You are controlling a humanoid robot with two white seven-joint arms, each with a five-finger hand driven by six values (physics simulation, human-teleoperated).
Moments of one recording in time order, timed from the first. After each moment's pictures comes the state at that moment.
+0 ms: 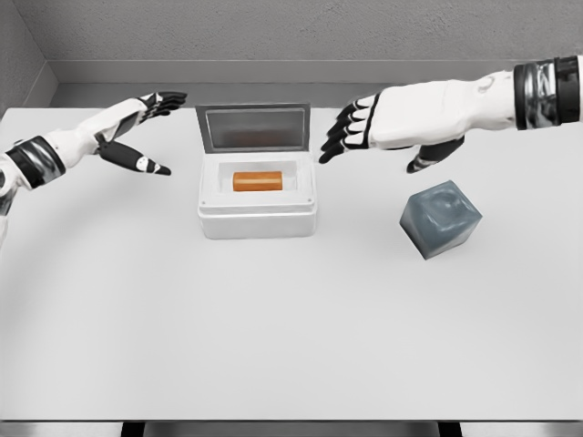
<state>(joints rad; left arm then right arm) -0.74 0.56 -0.54 -0.92 0.26 -0.39 -0.61 -1.49 -0.94 1.53 -1.59 0.02 -0.61 0.39</state>
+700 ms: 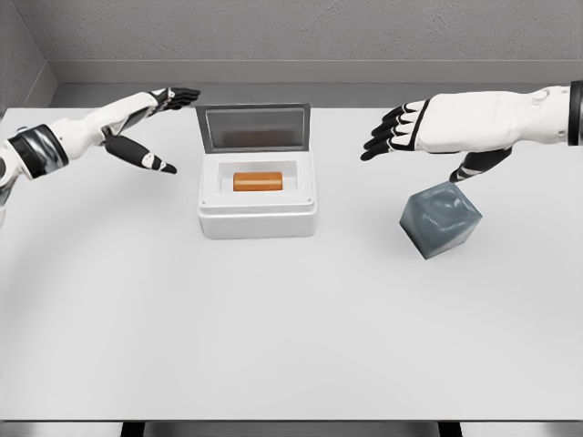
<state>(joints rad) -0.78 0.60 -0.63 -0.99 0.28 -0.40 -0.61 -1.47 -1.05 1.52 -1.61 0.01 -0.61 0.37</state>
